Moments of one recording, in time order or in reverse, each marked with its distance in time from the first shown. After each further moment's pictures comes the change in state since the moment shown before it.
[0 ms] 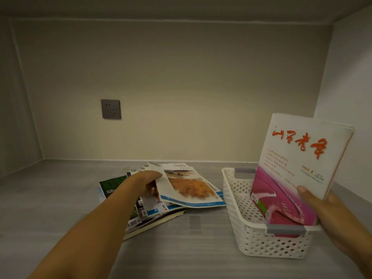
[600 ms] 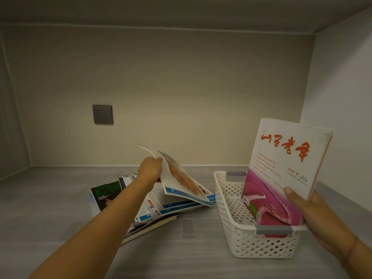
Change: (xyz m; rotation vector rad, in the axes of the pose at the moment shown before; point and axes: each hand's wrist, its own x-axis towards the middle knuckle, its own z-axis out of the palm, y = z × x) left_hand -0.076 0.035 0.041 -0.063 0.180 0.477; right_hand -0.003 -0.005 0.003 -0.014 -0.006 0.015
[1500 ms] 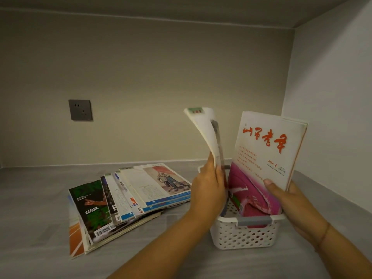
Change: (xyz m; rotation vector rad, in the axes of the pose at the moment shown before) left_hand -0.119 -0.013 0.137 0.266 -0.042 0.778; right_hand 0.001 0.004 -0.001 0.001 -0.044 -0.047
